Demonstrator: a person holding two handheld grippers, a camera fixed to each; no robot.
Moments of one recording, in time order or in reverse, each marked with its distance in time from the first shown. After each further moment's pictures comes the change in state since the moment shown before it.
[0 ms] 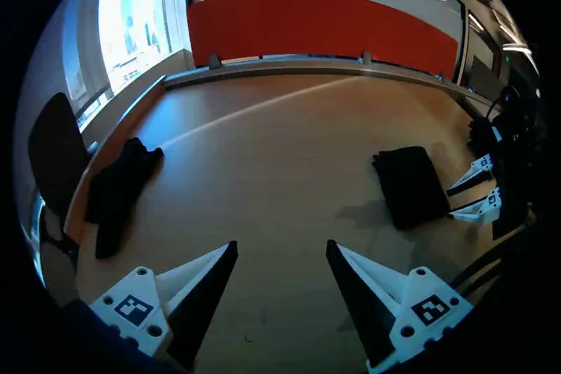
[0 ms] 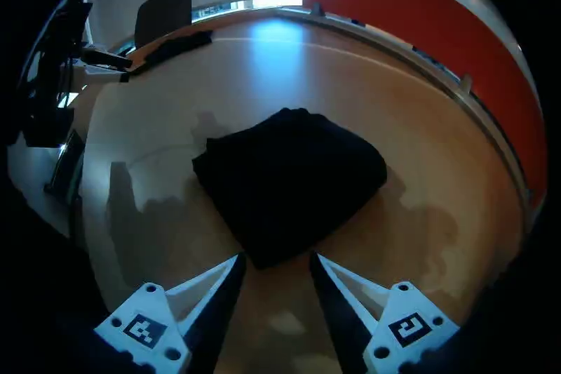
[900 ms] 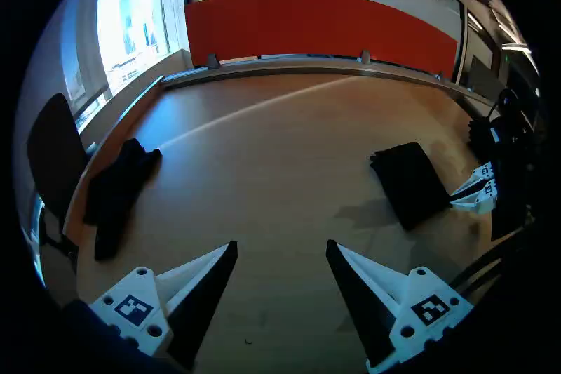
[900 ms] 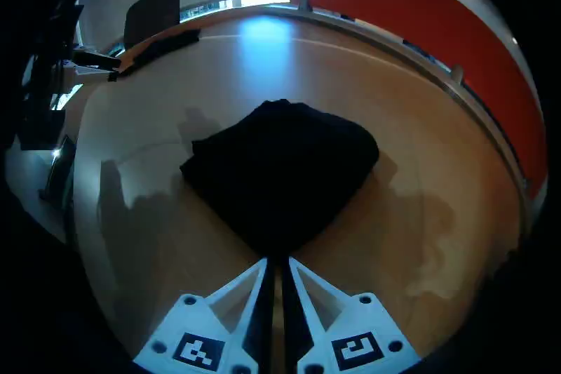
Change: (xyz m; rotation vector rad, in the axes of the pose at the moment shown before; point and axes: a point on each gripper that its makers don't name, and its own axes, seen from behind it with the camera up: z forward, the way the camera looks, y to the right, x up) left arm 0.001 0.001 0.003 -0.006 -0.002 0.002; right arm -0.007 0.011 0.000 -0.037 -0.008 0.033
